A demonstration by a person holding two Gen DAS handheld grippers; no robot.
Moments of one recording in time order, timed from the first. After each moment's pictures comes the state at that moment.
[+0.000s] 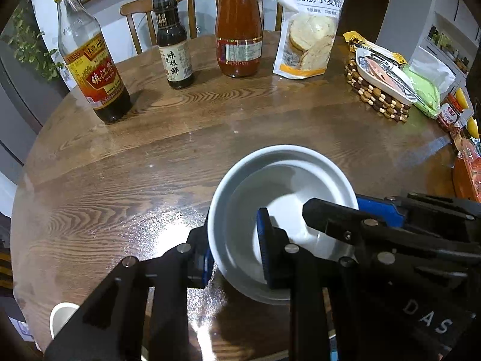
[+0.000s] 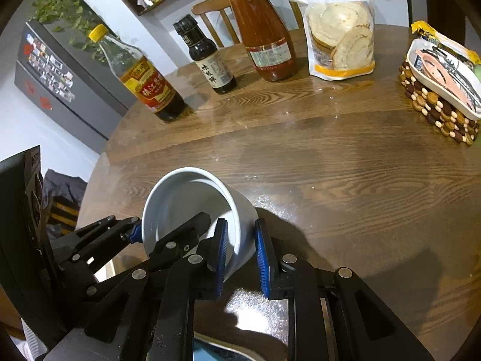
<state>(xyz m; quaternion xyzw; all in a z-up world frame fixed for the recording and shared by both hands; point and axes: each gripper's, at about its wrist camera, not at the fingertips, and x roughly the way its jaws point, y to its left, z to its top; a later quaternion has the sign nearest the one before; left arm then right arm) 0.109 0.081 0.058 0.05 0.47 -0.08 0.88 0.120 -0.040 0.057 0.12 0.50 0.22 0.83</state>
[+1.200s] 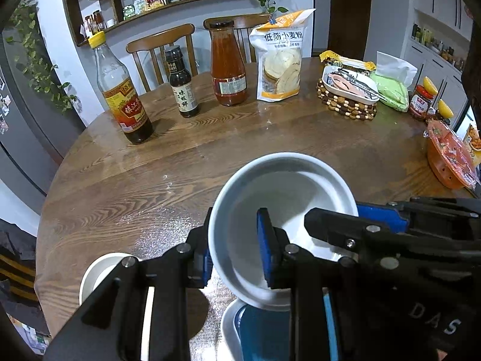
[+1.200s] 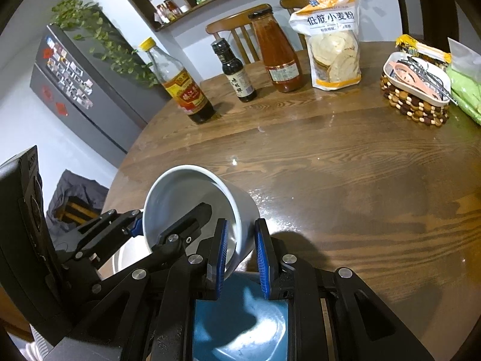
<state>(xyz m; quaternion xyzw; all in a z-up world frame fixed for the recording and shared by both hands) 0.018 0.076 0.103 0.09 0.40 -0.08 0.91 0.031 -0.045 0.100 0.13 0.45 0.23 0.85</state>
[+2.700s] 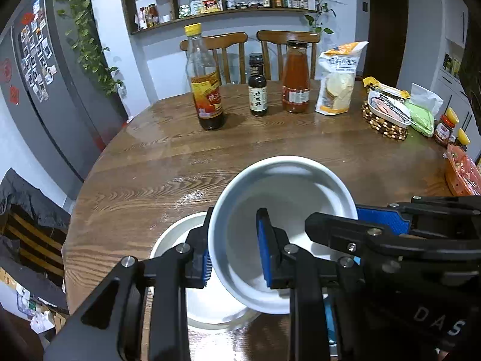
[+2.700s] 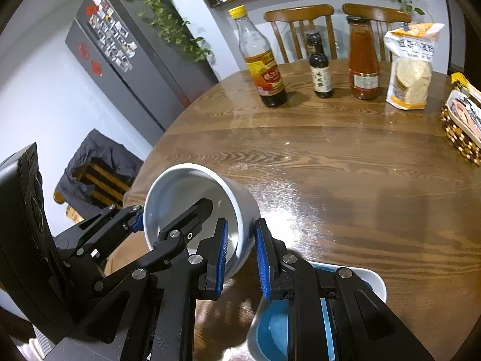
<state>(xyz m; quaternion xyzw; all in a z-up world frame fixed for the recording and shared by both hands) -0.036 0.167 0.123 0.05 0.37 0.01 0.93 0.000 0.053 0.122 0.06 0.45 0.31 0.83</state>
